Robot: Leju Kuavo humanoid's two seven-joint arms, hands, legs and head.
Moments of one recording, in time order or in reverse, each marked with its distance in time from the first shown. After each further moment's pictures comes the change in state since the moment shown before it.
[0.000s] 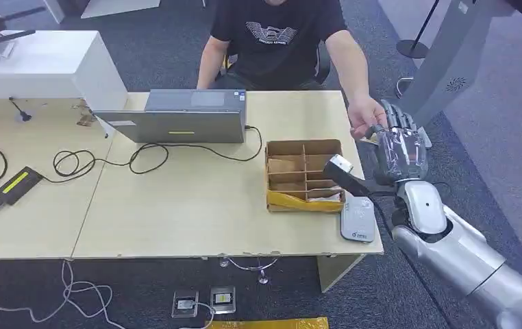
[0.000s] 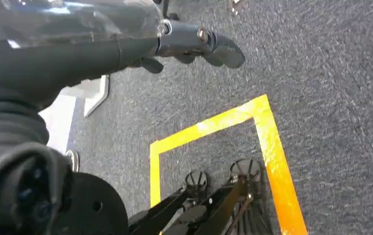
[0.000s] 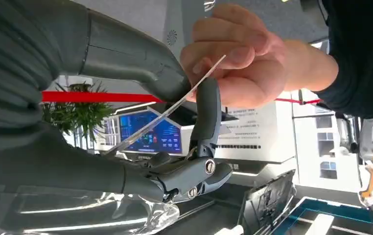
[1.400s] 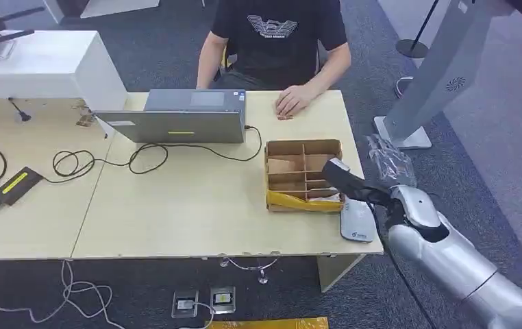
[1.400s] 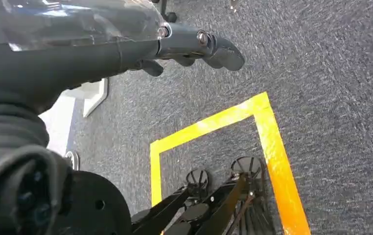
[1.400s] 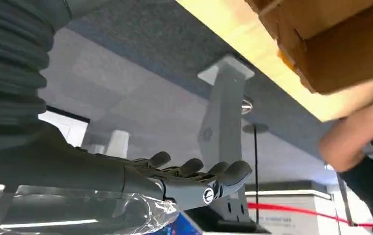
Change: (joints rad) left arm 0.002 -0.006 0.000 0.000 0.008 -0.018 -0.014; right arm 0.060 0.025 -0.095 -0.060 -0.300 0.353 0.070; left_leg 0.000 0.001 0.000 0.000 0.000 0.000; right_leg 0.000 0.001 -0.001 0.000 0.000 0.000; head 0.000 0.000
